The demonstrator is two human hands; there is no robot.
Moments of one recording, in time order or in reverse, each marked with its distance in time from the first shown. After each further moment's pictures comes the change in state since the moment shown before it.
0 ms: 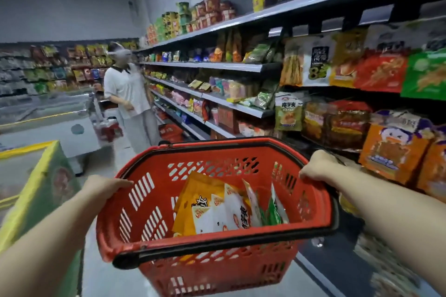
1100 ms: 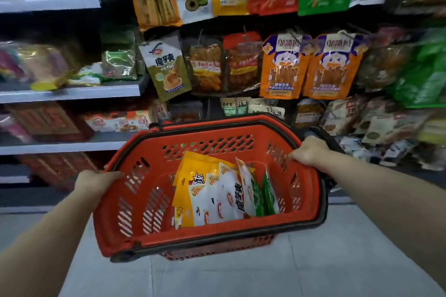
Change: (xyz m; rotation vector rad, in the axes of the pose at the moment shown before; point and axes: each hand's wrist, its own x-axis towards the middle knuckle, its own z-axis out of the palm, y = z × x) left_hand 0.391 0.163 0.442 0.306 -0.844 0.318; right_hand 0.199 -0.047 0.137 0.204 0.165 0.980
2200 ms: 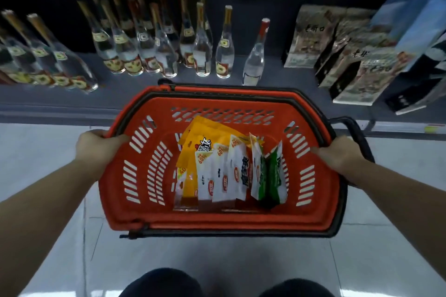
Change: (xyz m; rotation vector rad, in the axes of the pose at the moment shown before) left_hand 0.284 -0.415 0.387 0.130 -0.077 0.057; right_hand 0.267 0.206 0.518 0.054 0.004 0.126
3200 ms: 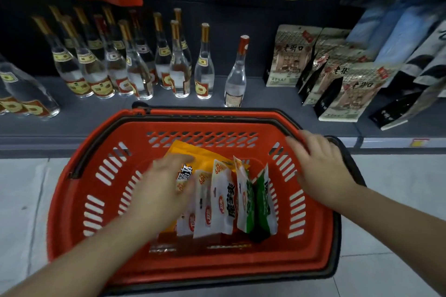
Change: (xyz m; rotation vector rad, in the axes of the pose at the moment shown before) left_hand -0.074 0.020 0.112 0.414 -0.271 0.936; right_hand 0.037 0.008 0.037 -0.700 0.359 -0.643
